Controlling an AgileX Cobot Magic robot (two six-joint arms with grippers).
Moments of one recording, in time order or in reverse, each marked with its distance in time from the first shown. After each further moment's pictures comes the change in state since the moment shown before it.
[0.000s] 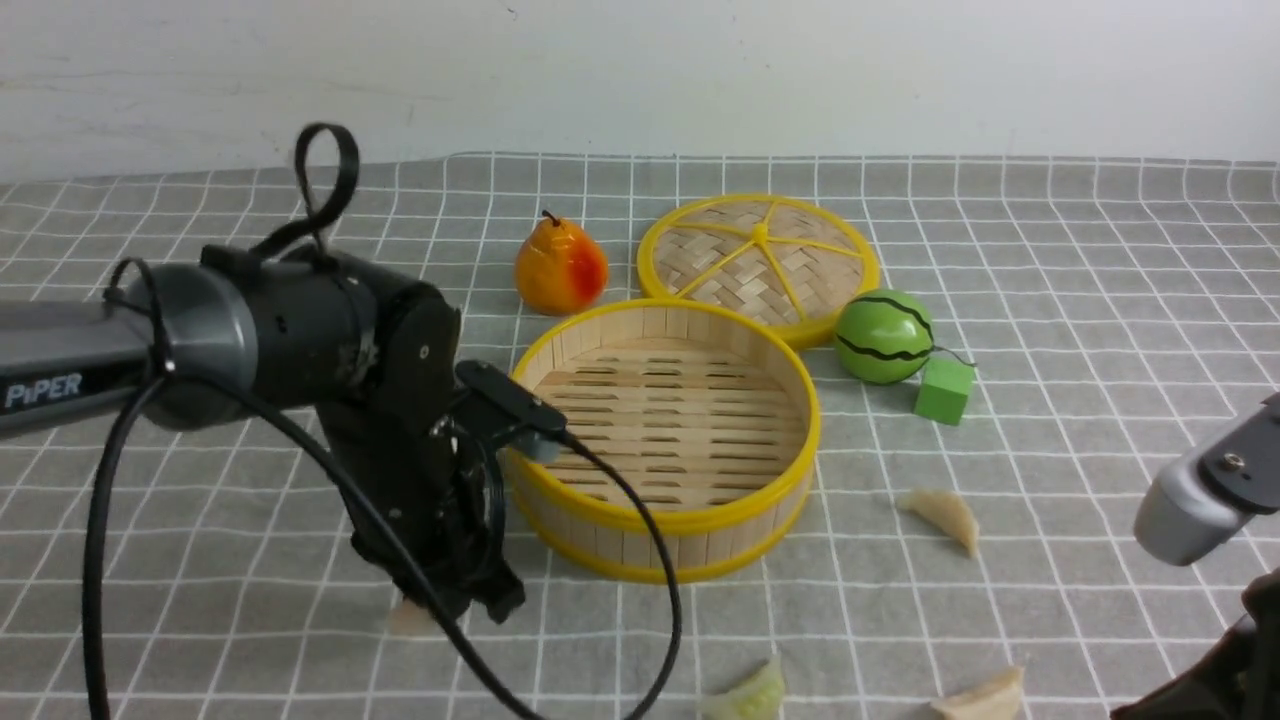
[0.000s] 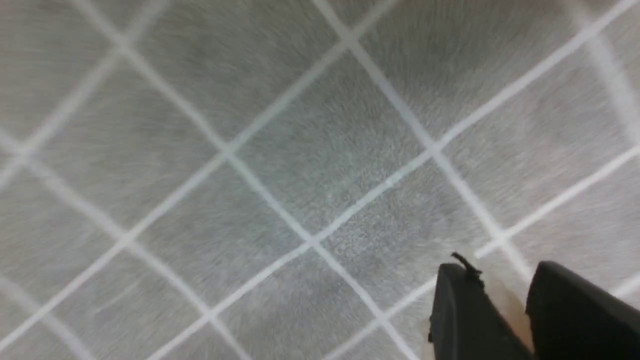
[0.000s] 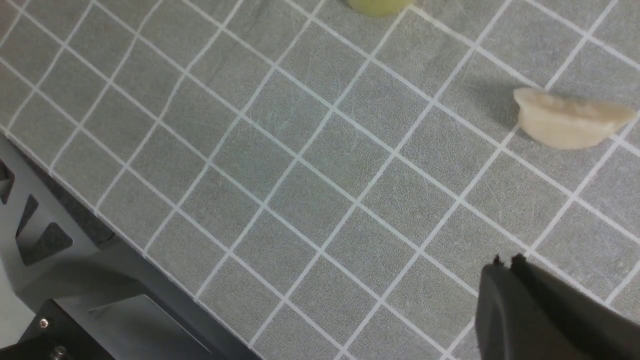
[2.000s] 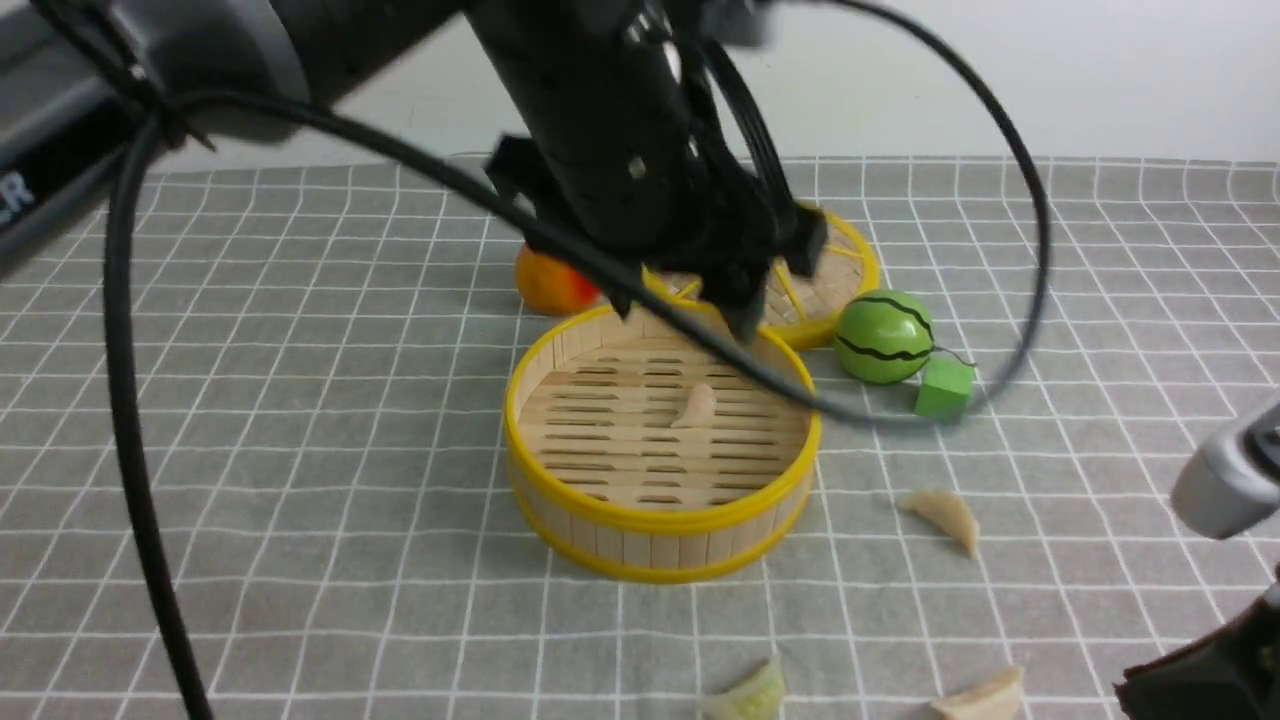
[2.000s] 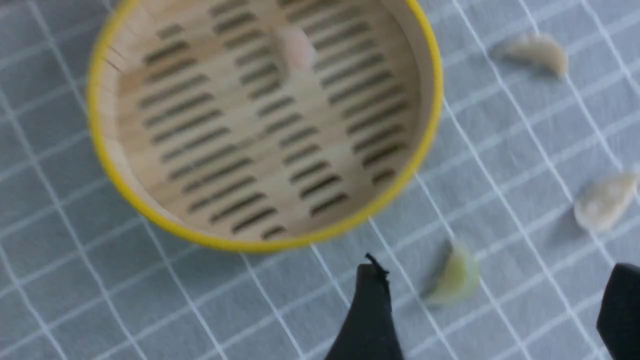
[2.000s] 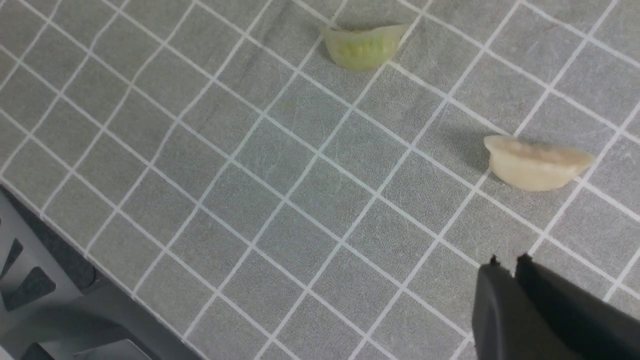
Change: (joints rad) right arm 0.000 -0.078 0.000 -0.018 -0.037 0.033; left arm -0.301 0.005 -0.638 0.020 0.334 -0.409
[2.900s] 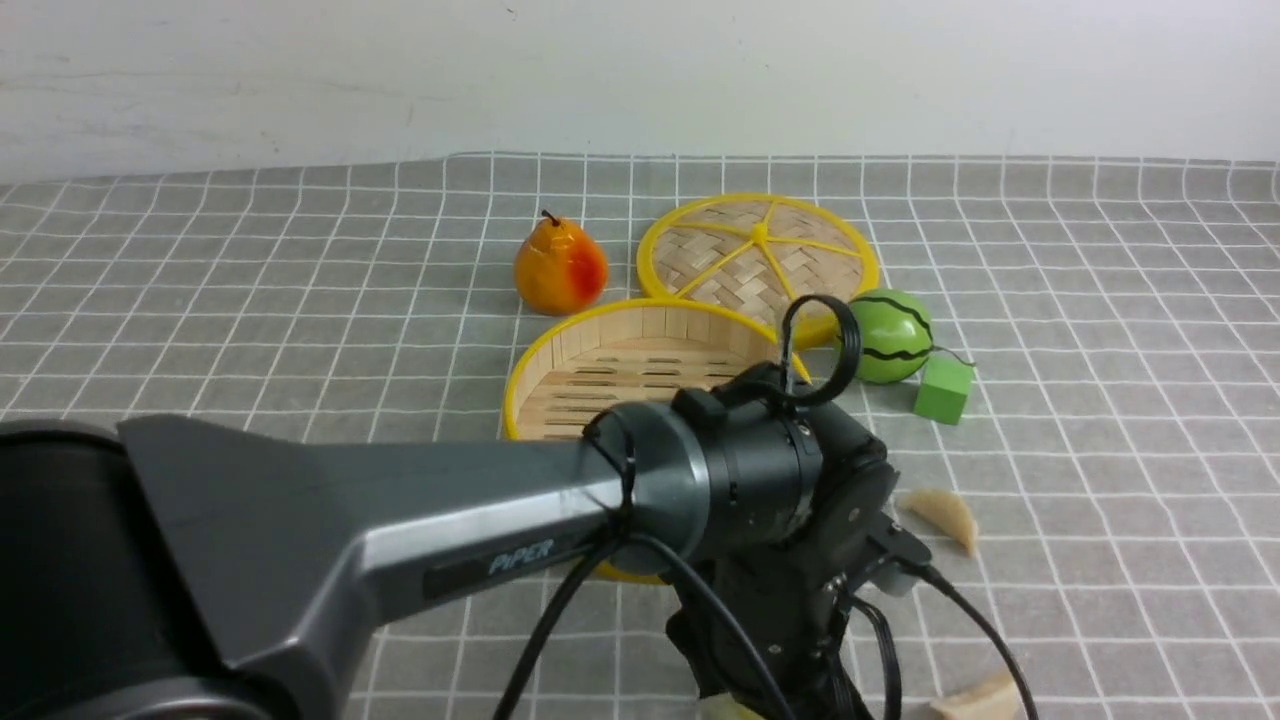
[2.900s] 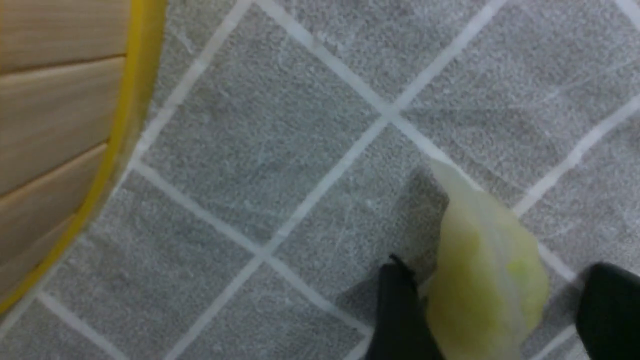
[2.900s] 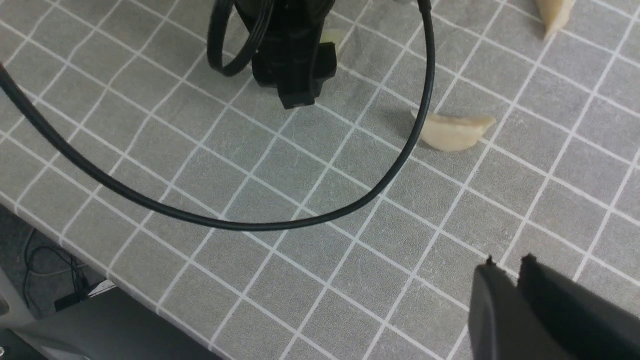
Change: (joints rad) right arm 0.000 -0.302 0.000 -0.132 0.139 0.122; left arm -0.154 0.299 0.321 -0.011 -0.269 0.143
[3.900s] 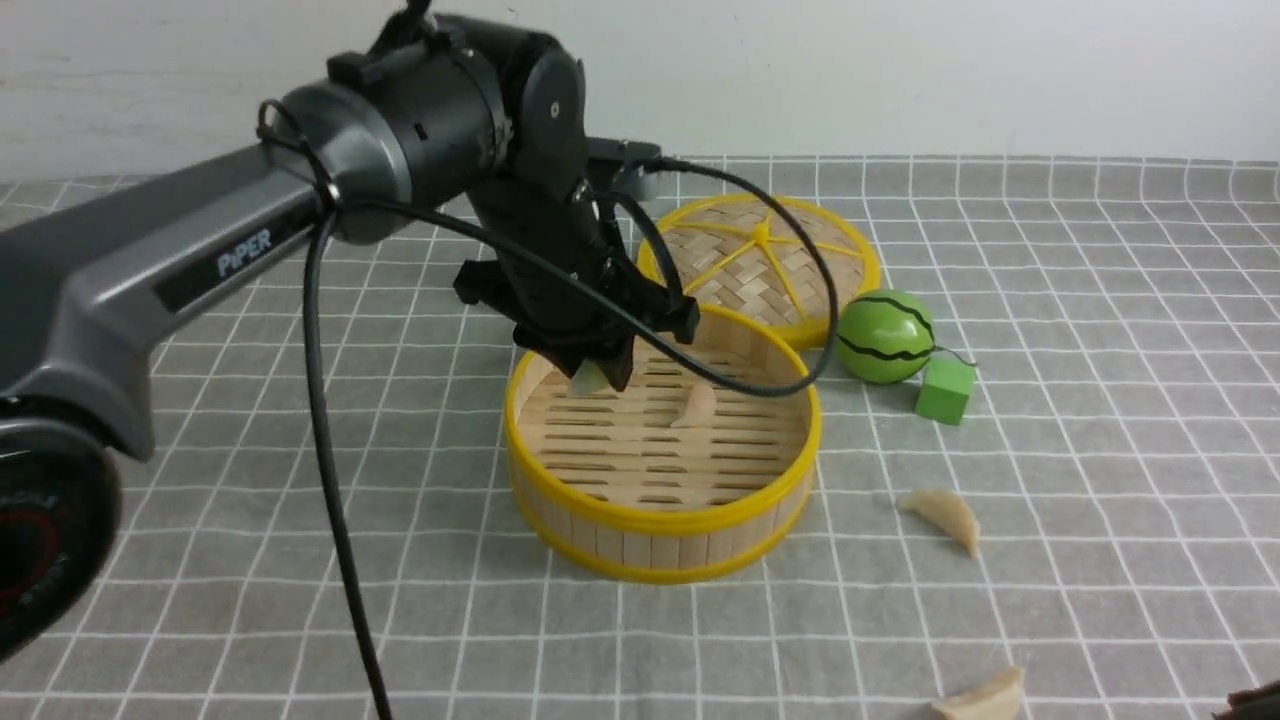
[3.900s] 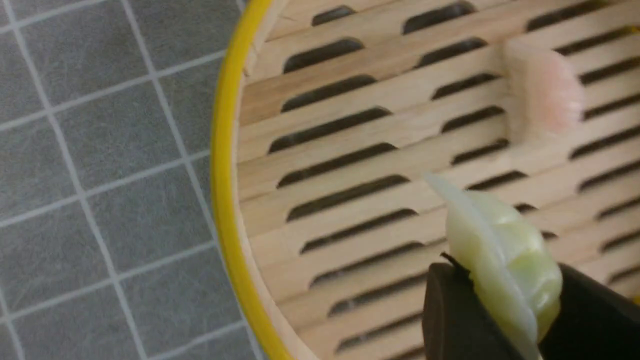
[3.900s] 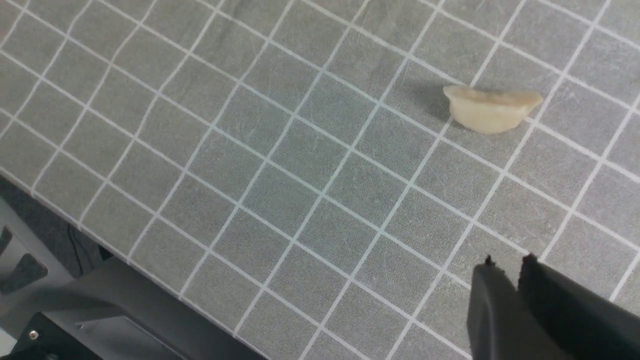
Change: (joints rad) right arm 0.000 0.263 -0.069 0.048 0.007 -0.018; left arm 0.432 0.002 -0.327 -0.074 0.036 -0.078
